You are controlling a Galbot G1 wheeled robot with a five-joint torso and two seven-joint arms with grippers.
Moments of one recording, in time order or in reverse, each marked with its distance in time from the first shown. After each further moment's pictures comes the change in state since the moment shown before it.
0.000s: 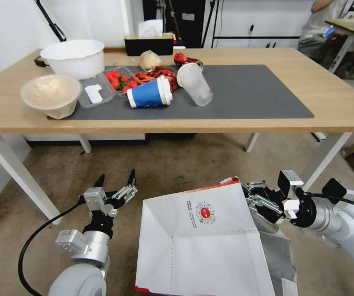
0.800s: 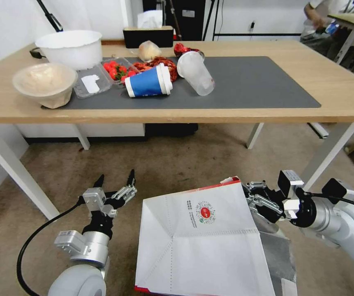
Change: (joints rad) left arm 0.007 -0.002 0.000 -0.011 -0.003 -0.003 -0.003; right arm -0.001 0.002 0.000 0.000 0.005 -0.002 -0.001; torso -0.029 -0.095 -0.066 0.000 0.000
